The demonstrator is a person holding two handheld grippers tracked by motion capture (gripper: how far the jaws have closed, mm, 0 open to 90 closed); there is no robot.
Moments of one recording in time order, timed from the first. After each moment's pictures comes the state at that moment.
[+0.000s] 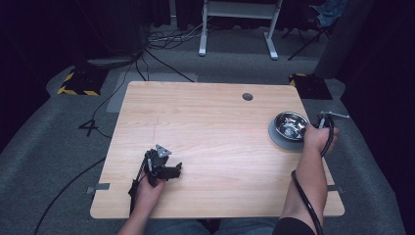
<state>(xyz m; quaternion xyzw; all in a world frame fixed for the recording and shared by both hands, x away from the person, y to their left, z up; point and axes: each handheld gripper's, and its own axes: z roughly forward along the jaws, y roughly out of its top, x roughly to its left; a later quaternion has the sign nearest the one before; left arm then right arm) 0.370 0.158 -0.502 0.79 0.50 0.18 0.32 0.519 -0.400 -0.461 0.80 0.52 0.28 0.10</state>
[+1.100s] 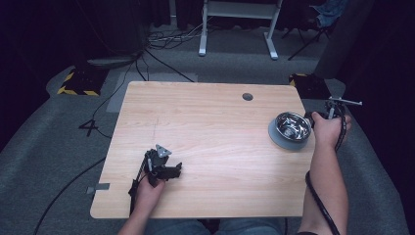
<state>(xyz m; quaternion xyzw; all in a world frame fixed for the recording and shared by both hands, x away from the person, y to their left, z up) 0.370 0.158 -0.502 0.79 0.49 0.18 0.32 0.508 -0.390 -0.385 0.71 0.59 0.34 0.20</state>
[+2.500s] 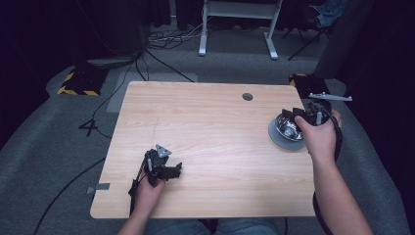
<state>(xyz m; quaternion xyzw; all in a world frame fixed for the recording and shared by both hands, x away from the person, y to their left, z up) 0.370 0.158 -0.502 0.79 0.50 0.18 0.32 0.437 -0.295 -0.319 0.53 0.71 0.41 0.21</state>
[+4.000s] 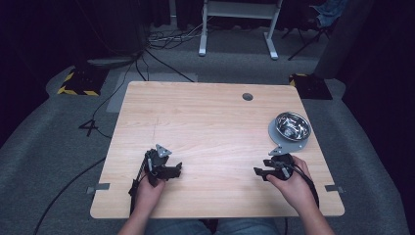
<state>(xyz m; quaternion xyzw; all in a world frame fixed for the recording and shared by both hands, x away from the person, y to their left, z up) 0.370 0.158 -0.502 0.79 0.50 0.18 0.32 0.358 -0.240 -0.438 0.41 0.85 0.32 0.13</state>
